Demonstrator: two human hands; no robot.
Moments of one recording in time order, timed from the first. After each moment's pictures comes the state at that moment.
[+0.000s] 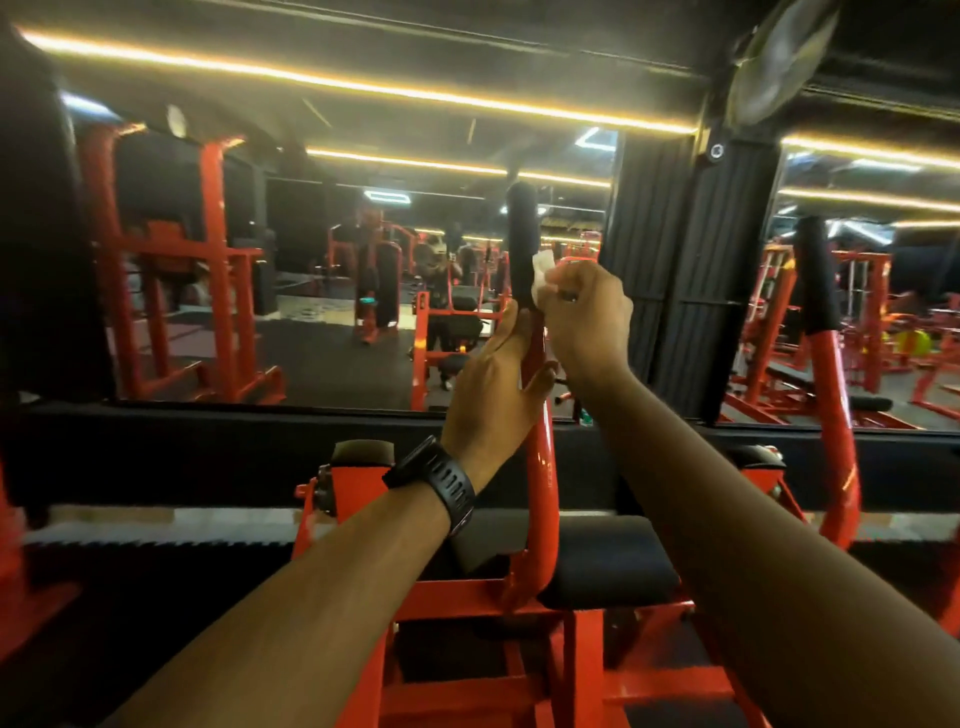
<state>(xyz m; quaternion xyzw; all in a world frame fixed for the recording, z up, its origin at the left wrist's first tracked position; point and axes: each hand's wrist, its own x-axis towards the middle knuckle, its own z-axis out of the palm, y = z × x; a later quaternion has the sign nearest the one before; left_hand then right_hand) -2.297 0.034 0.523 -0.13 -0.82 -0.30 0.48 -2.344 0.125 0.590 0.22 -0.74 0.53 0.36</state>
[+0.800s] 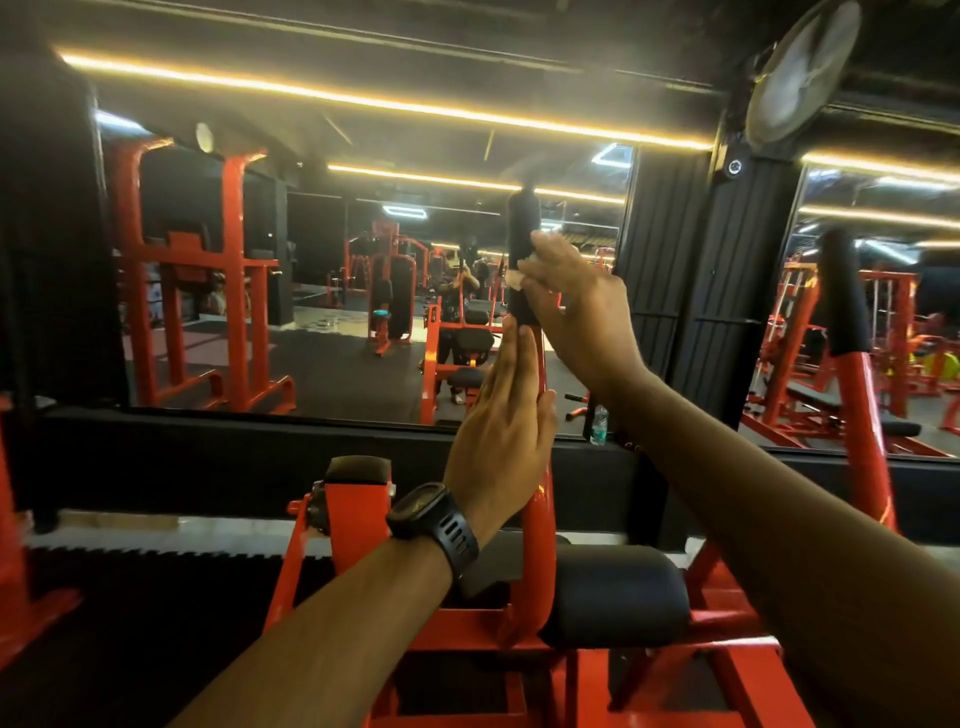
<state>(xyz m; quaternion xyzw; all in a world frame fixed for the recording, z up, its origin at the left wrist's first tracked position) -2.319 0.043 0.489 -0.10 -0.84 -0.22 0.48 -2.387 0.134 0.601 0.47 -0.67 0.28 0.50</state>
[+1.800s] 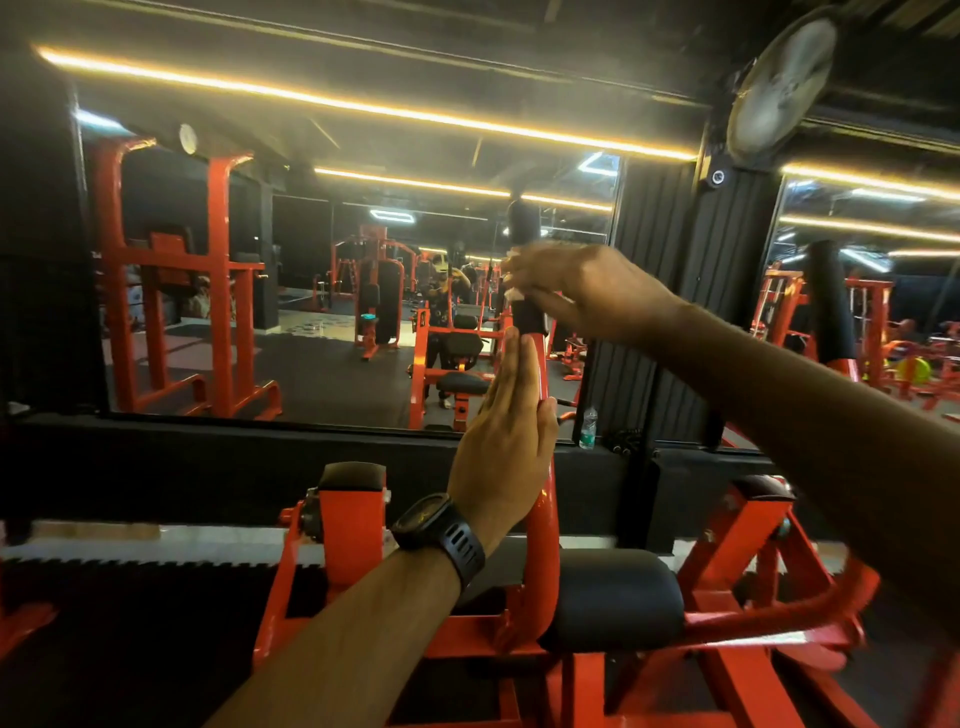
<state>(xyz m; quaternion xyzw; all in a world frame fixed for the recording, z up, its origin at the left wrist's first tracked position) -2.323 0.041 0.486 -0.12 -0.83 -0.26 0.48 -2.395 0.152 0.654 0.61 -0.65 -0.03 0.46</state>
